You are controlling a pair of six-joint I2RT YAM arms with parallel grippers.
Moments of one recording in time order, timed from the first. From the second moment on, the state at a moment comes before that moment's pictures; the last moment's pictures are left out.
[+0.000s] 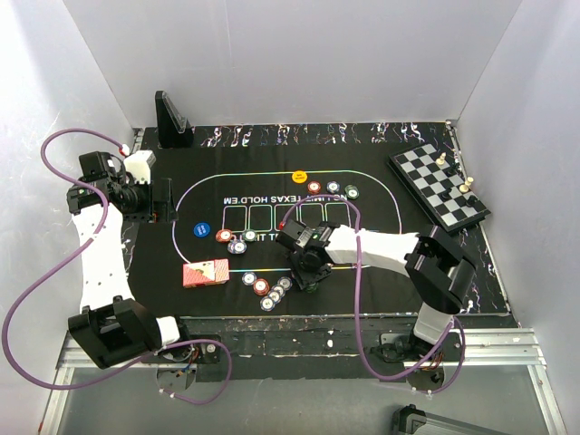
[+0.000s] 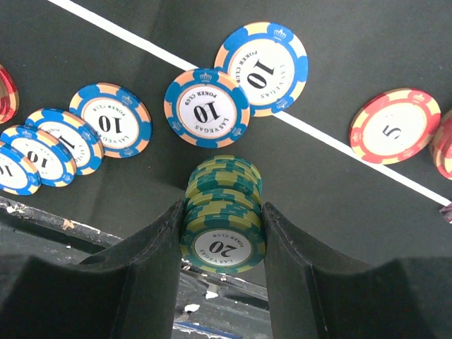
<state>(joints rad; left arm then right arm) 0.33 1.27 1.33 -1.08 0.40 0.35 1.06 1.74 1.14 -0.74 0.07 0.51</state>
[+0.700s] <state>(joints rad) 0.33 1.27 1.33 -1.08 0.40 0.35 0.66 1.63 1.22 -0.79 0.14 0.49</state>
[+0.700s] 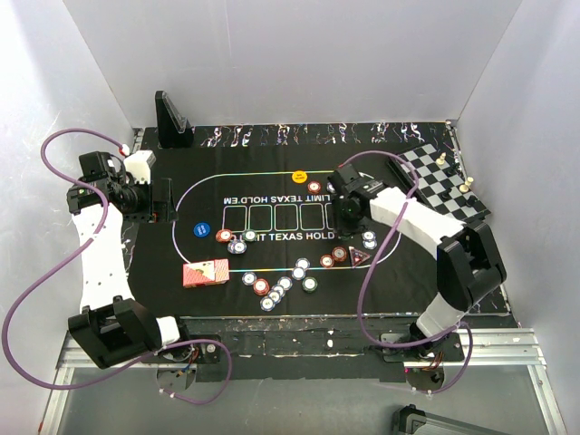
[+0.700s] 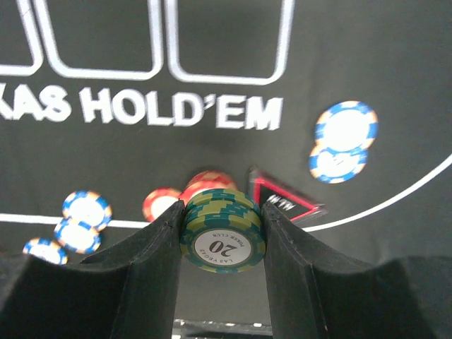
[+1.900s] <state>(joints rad) 0.16 1.18 1.14 -1.15 0.53 0.67 0.53 1.85 1.29 -0.76 0.22 0.50</state>
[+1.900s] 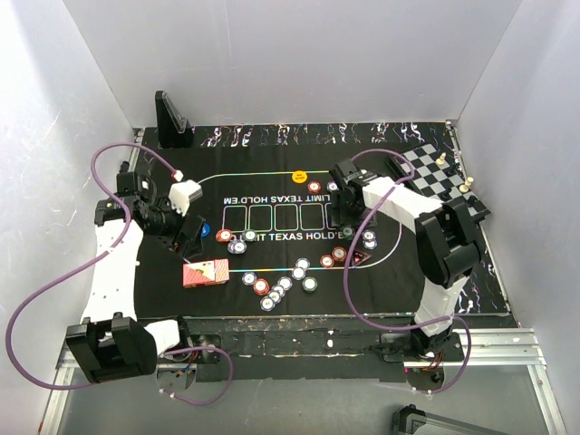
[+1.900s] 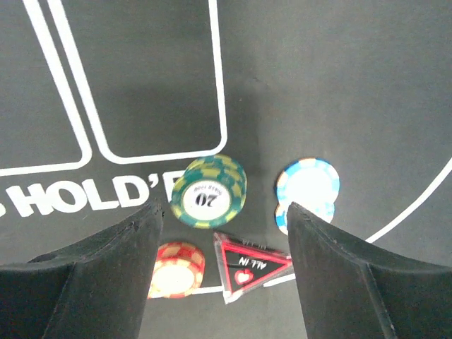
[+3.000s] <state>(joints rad) 0.15 1.31 0.80 -1.12 0.67 1.68 0.61 1.36 1.29 -0.76 0.01 0.50</state>
